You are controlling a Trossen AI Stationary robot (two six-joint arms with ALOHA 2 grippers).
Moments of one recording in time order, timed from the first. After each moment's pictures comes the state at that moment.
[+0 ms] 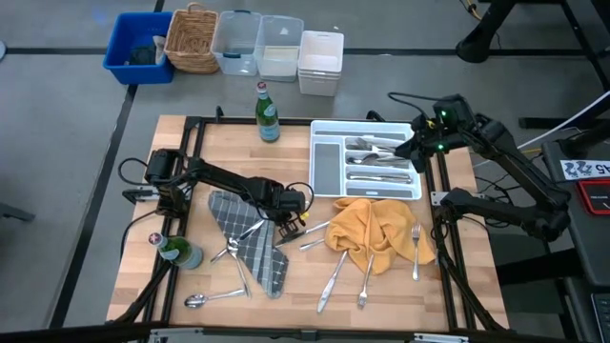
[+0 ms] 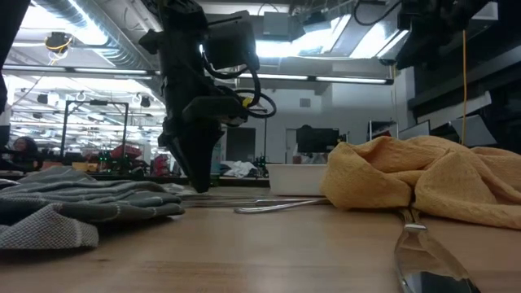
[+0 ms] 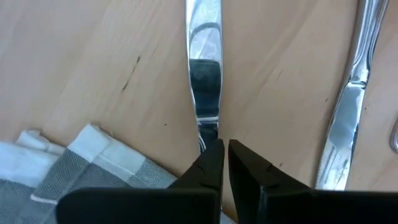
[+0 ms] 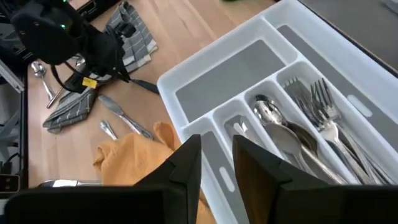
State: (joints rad) left arm -0.05 1.85 1.14 -0.61 -0.07 -0.60; right arm -0.84 0.89 1.05 -1.00 -0.54 -0.07
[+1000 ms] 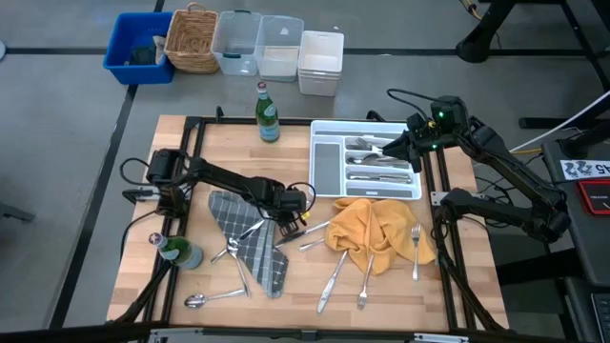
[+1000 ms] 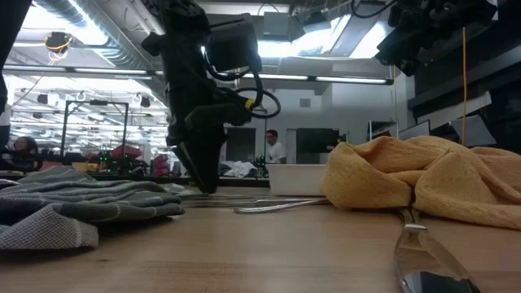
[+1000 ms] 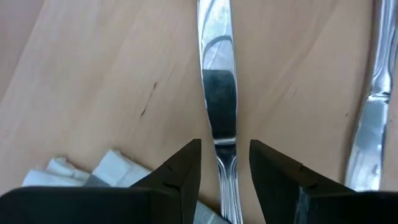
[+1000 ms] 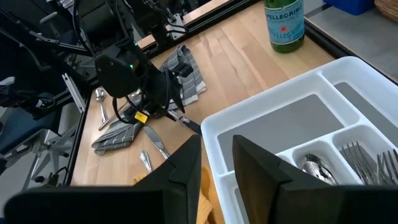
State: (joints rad) left arm -0.05 1.87 1.14 -0.59 -0.13 -0.52; right arm -0.84 0.87 0.93 -0.67 -0.77 -0.02
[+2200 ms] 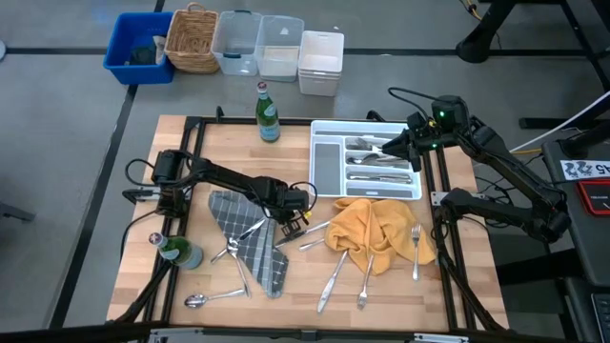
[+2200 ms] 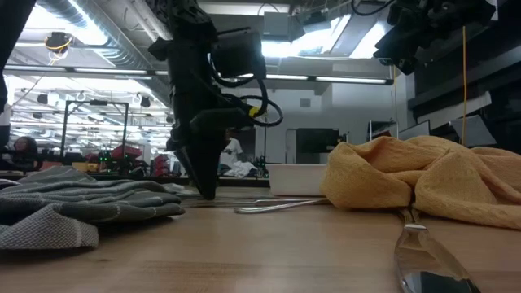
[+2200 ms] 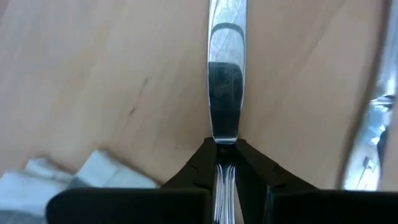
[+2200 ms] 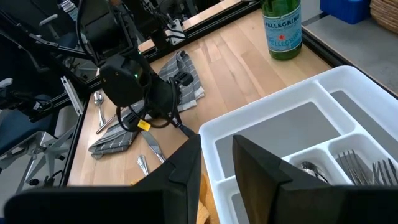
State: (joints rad) left arm -0.05 1.92 1.18 -0.60 -0.06 -0.55; right arm -0.84 0.87 0.93 -0.64 -0.77 -0.02
